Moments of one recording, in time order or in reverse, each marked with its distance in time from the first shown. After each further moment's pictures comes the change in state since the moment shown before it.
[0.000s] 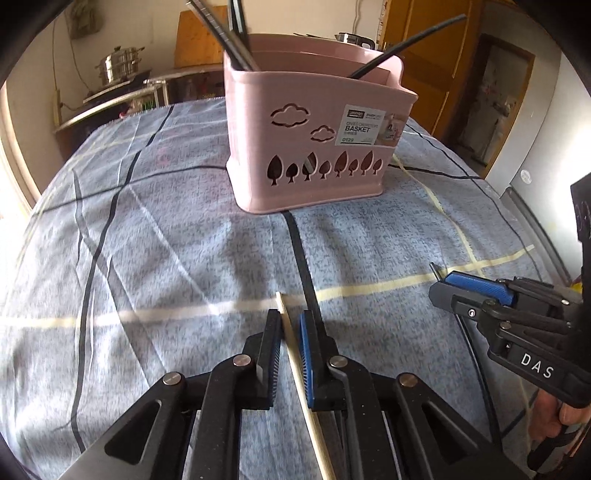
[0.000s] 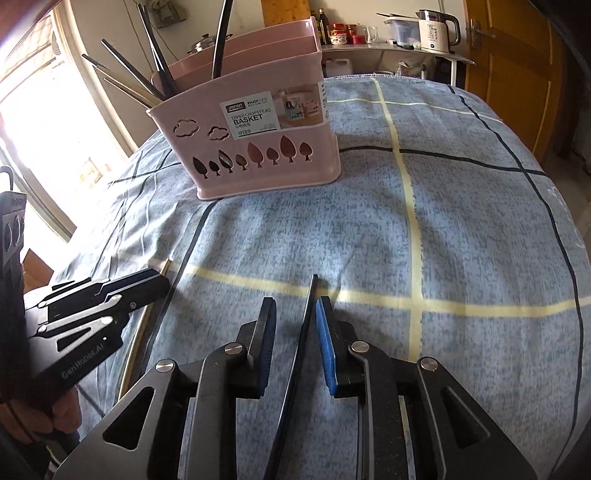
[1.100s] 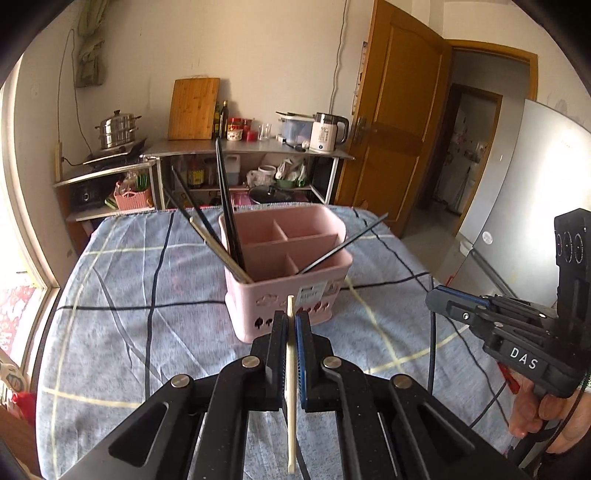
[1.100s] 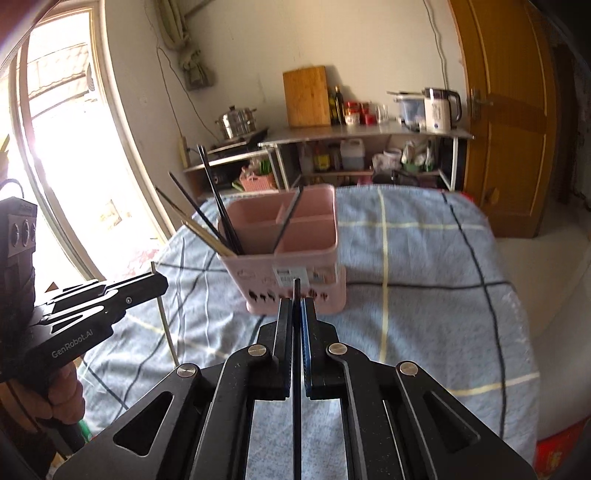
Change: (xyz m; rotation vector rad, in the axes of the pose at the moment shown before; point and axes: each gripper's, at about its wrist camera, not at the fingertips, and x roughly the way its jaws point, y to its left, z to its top) left arm -0.135 0.000 0.077 0.009 -0.268 -0.090; right arm -0.127 0.017 0.058 -0.044 -0.282 0.053
